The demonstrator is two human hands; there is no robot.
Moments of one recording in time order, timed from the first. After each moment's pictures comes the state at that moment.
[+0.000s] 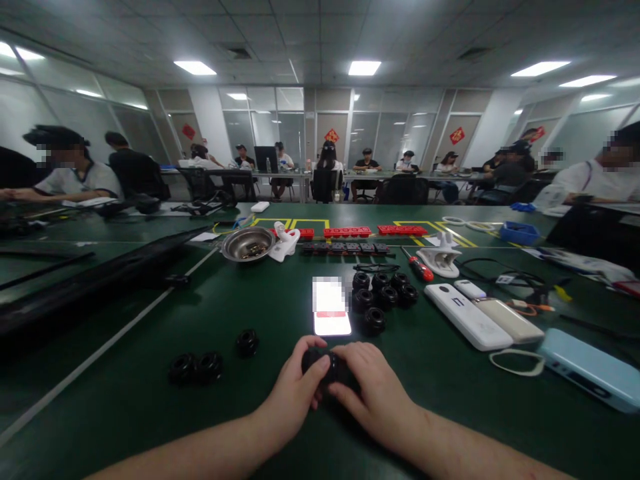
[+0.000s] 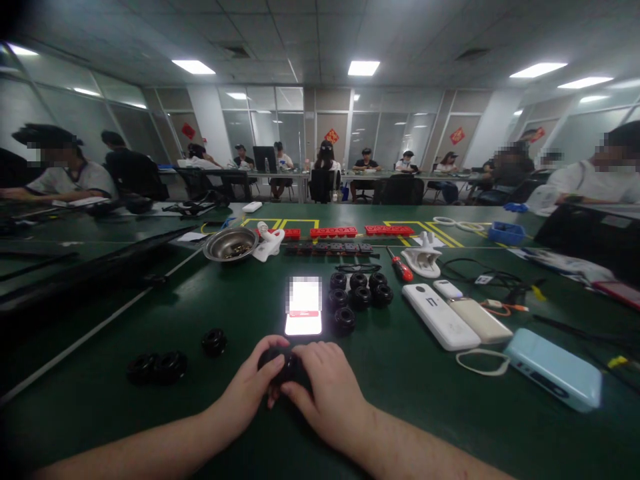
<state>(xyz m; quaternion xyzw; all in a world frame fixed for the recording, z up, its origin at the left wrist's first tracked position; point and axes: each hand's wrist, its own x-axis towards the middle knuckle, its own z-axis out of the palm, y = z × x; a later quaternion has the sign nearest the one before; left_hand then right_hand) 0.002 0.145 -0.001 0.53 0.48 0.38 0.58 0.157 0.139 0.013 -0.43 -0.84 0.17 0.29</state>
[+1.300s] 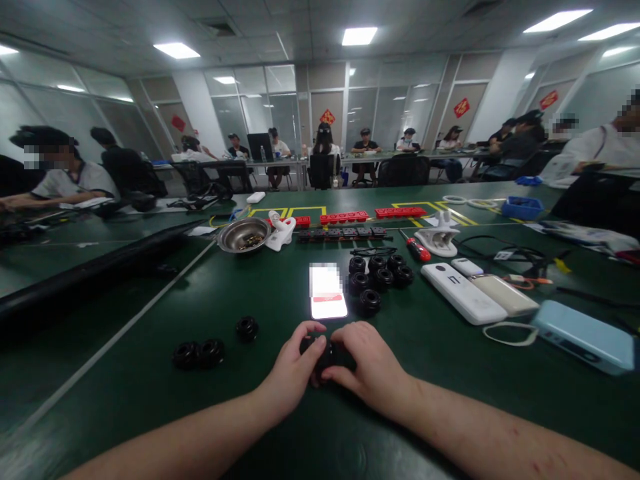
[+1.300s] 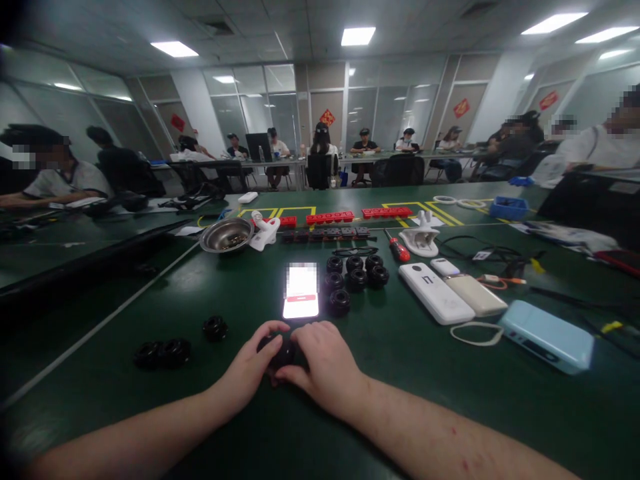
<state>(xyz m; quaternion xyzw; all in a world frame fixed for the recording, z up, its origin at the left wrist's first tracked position) 0.002 0.139 0.012 0.55 0.49 0.35 0.58 0.160 0.140 0.014 -0.41 -0.85 0.14 0.30</state>
